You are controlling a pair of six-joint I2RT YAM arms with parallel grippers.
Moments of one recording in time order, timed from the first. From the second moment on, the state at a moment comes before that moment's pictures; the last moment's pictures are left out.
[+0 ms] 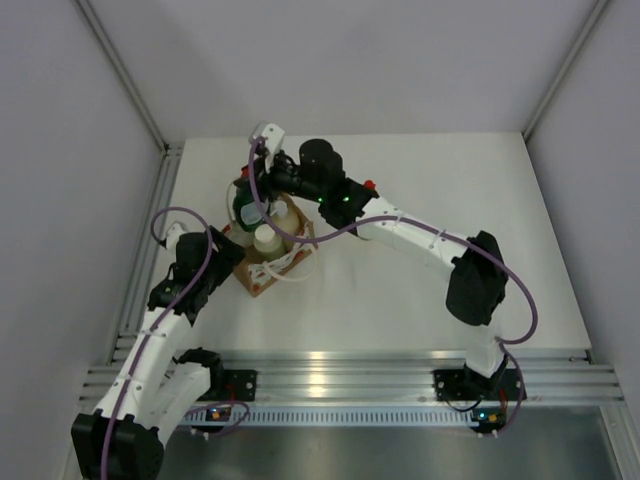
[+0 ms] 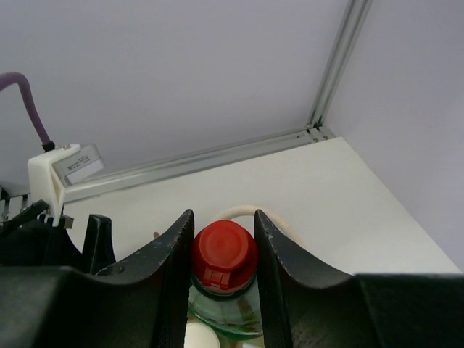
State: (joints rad) left arm -0.15 0.80 0.62 -0.49 -0.18 -0.91; right arm 0.92 1.96 1.82 0.15 -0.29 -0.10
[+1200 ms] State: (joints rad) left arm -0.15 0.77 0.61 -0.49 -0.15 -0.89; right arm 0.53 1.46 1.60 -0.04 0.10 -0.10
